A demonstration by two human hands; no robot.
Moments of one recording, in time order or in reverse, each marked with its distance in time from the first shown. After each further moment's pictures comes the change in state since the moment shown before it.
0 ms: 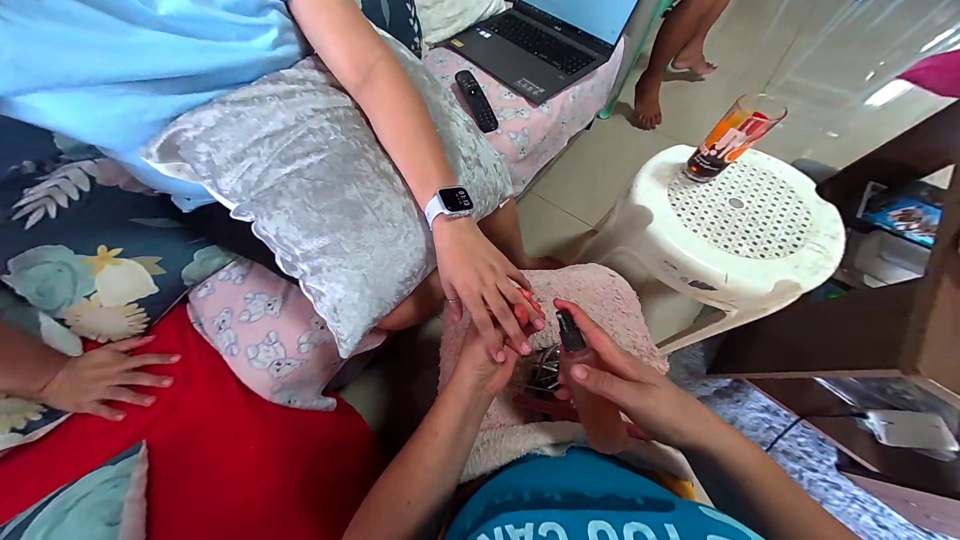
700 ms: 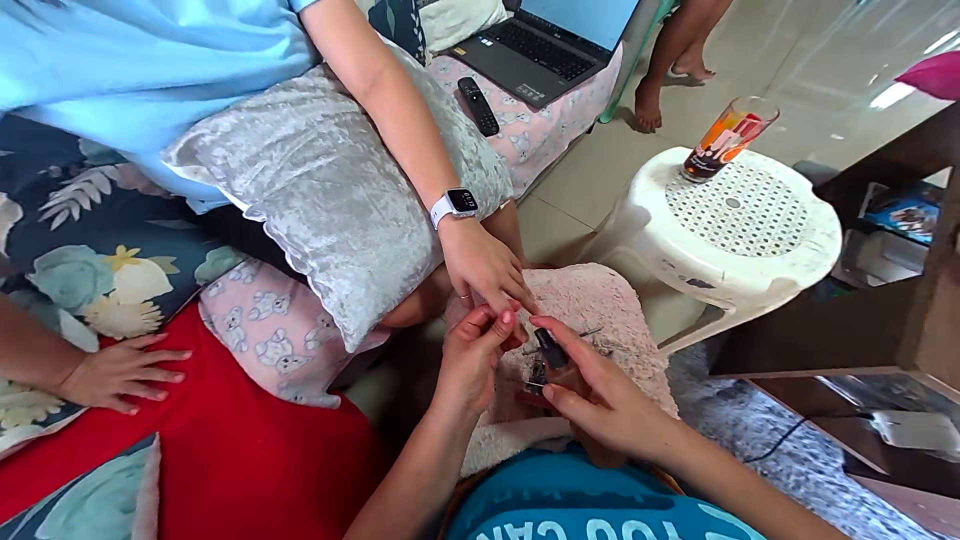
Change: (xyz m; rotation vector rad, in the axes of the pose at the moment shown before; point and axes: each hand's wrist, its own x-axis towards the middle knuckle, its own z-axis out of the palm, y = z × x) left_hand -0.030 0.029 0.024 0.482 0.235 -0.020; right_hand 0.002 0.006 0.030 -0.368 0.097 -0.221
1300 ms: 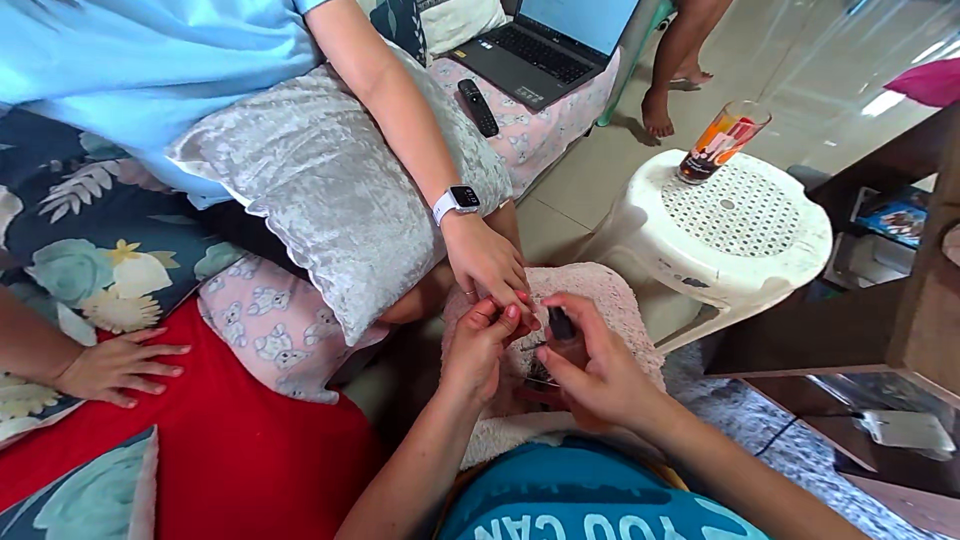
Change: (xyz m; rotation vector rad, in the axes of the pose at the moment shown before) left_hand 0.002 0.003 0.011 -0.019 -0.016 -0.040; right_hand 0.017 -0.007 0.001 -0.051 0.204 -0.104
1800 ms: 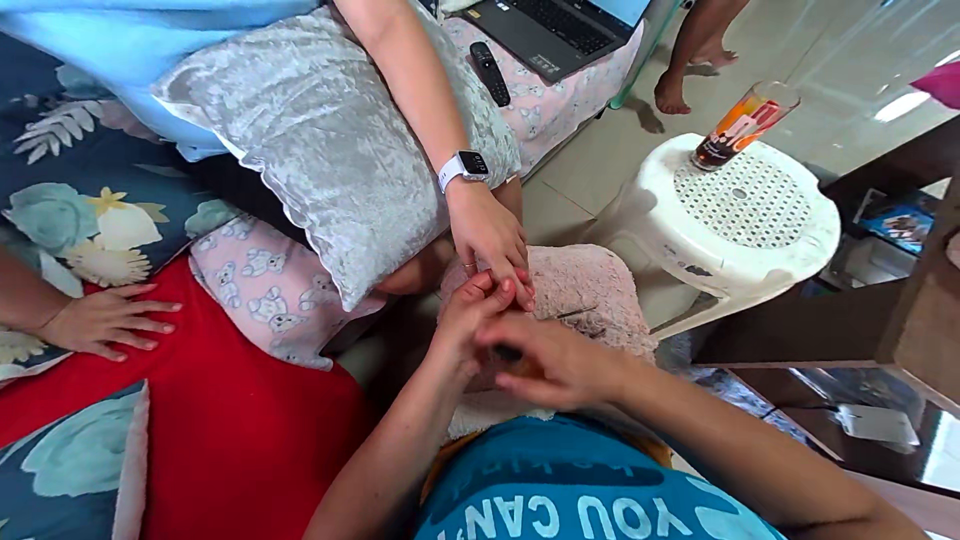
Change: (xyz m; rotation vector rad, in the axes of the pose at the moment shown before) left_hand -0.003 0.004 -0.016 0.065 -0.079 0.001; right_hand 0.018 0.020 0.021 -0.110 -0.431 -0.486
